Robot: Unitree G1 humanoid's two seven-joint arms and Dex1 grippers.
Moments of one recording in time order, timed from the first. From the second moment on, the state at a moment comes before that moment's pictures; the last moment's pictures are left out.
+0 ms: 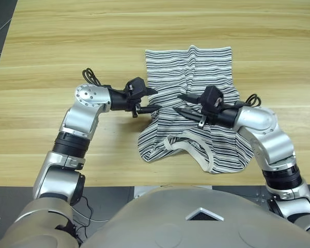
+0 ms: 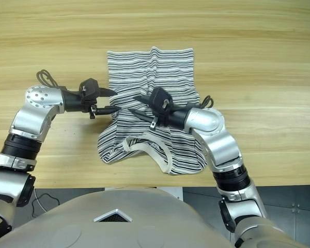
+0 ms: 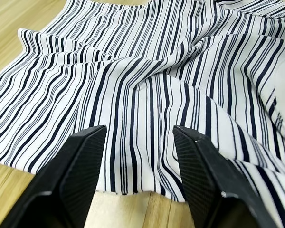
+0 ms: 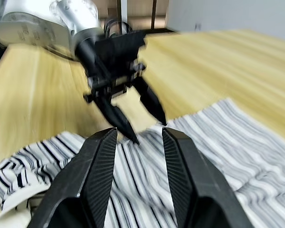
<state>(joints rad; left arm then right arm) -0.29 0.56 -0.31 0.20 -0.15 0.16 -1.06 -0.05 -0.41 0.38 -0.36 0.15 0.44 0.72</state>
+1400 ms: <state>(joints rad) -0.59 0.24 -0.25 0.97 0.05 -0.20 -0.76 0.09 -0.62 0.61 -0.40 0.12 0.41 1.00</state>
